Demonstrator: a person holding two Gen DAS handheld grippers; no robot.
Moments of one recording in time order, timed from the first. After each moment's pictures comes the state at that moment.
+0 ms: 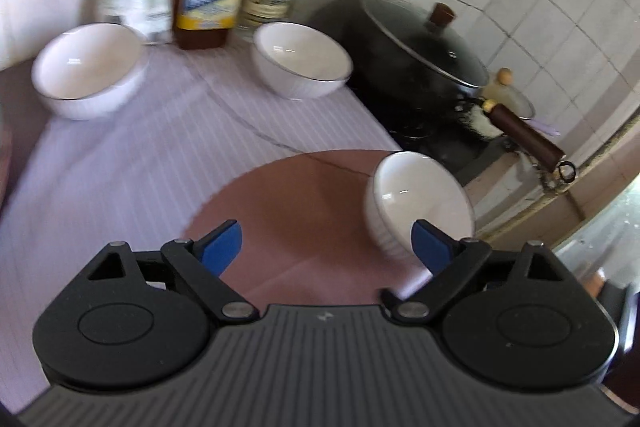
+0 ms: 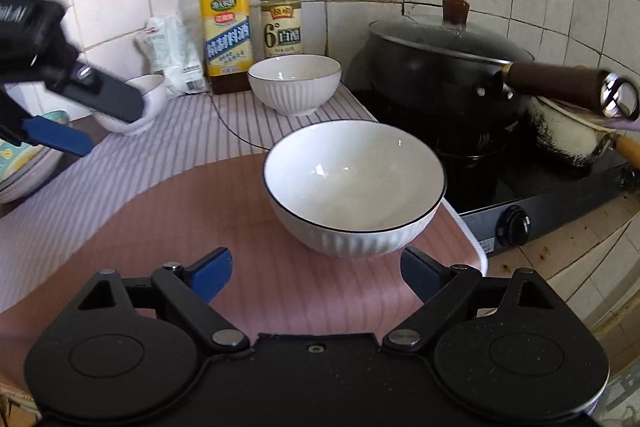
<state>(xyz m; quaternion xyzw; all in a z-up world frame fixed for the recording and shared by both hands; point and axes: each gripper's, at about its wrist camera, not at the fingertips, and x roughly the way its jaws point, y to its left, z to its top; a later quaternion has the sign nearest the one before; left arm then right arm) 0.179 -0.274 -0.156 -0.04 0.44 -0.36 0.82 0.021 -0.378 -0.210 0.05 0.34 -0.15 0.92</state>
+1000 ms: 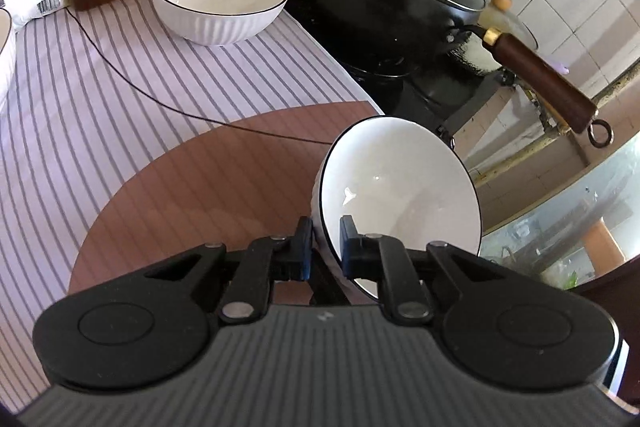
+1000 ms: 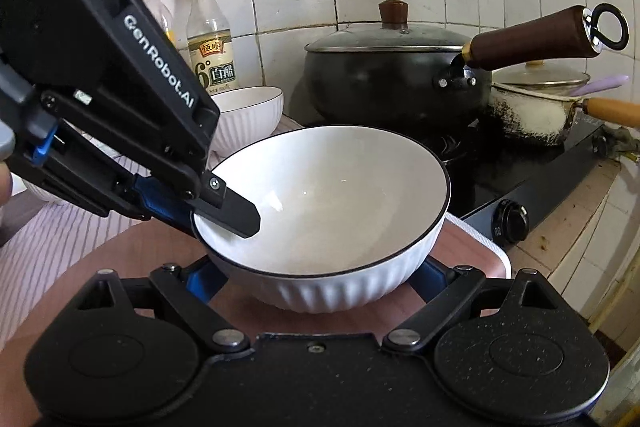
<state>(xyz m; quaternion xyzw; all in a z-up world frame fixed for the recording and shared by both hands) 0.205 -0.360 -0.198 0.03 0.52 -0.39 0.76 0.040 -0.378 -0.248 0.10 0.25 -0.25 0.93</state>
